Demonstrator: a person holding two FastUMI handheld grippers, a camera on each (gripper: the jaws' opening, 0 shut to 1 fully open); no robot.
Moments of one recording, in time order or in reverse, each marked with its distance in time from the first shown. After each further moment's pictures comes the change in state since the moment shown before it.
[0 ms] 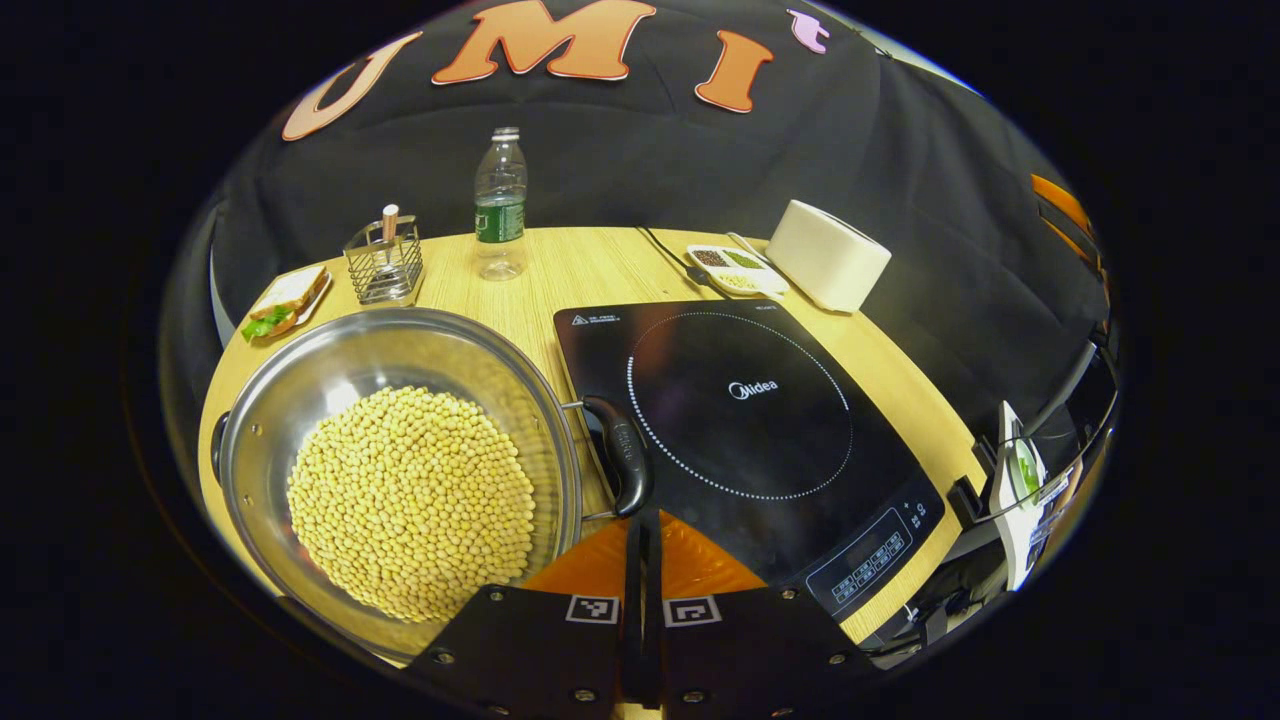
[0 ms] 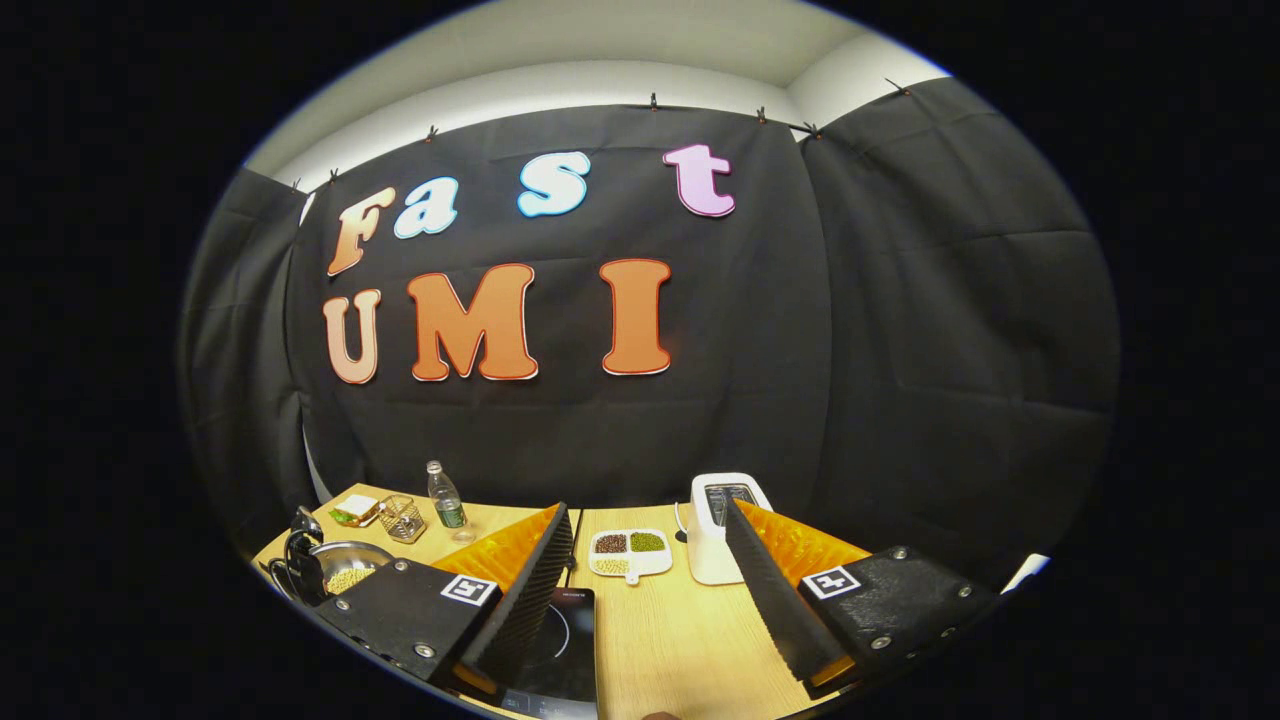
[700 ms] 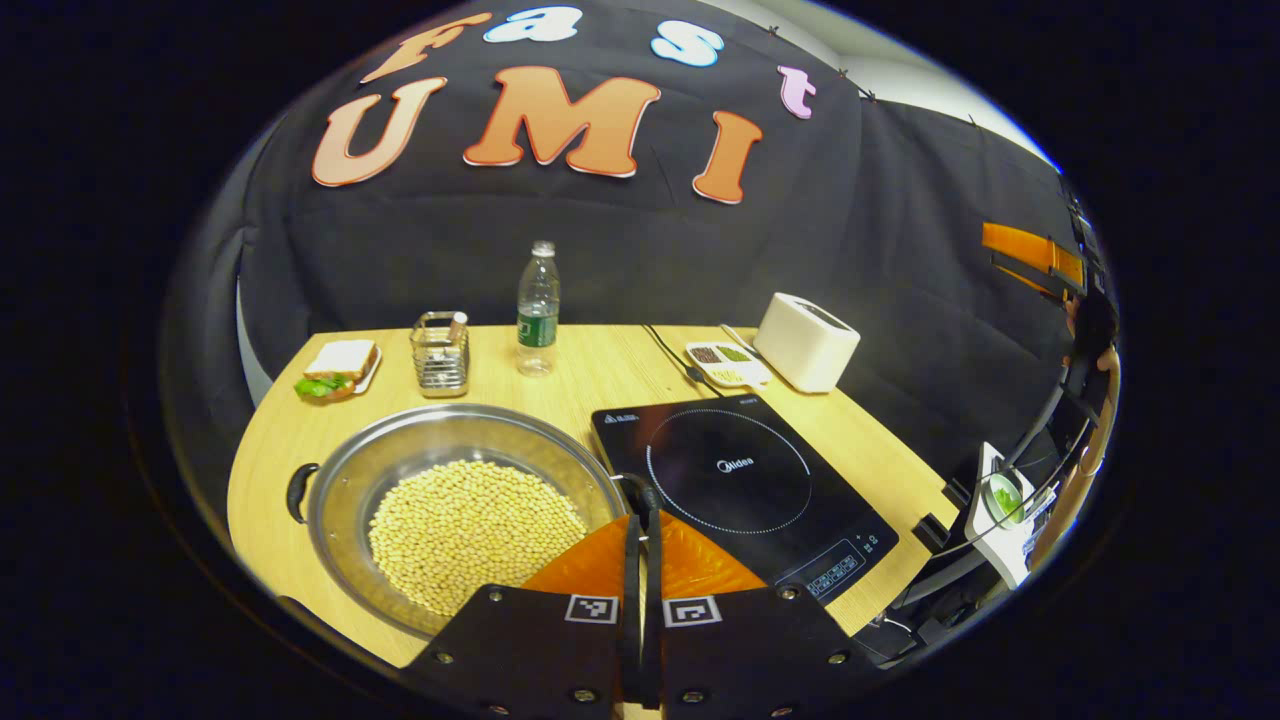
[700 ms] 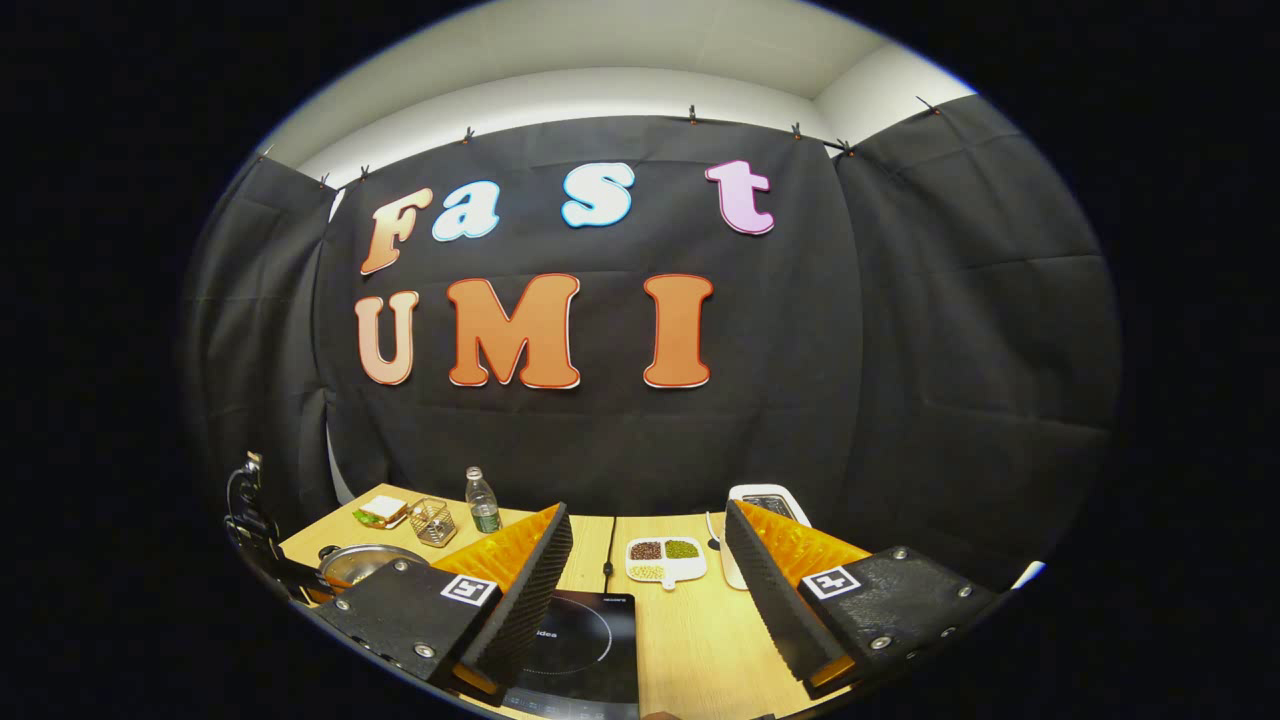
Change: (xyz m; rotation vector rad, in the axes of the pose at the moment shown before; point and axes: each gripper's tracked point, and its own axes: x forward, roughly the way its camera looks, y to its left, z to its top) left arm -0.106 0.026 0.061 -0.005 -0.291 0.013; right arm -0.021 0.065 0.015 -0.035 -0.033 0.069
